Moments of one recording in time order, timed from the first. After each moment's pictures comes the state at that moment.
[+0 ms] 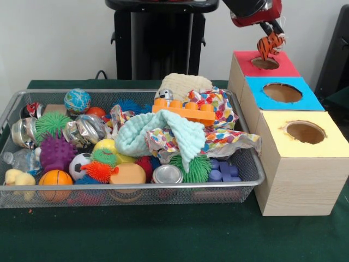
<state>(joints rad) -0.74 -0.63 0.78 2.44 0.28 0.33 1.88</state>
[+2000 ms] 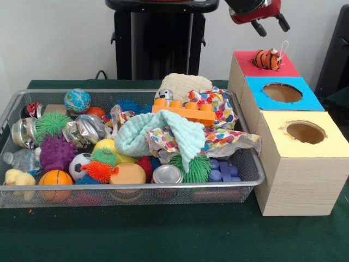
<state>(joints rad) -0.74 -0.67 0.78 2.44 0.26 0.39 1.88</state>
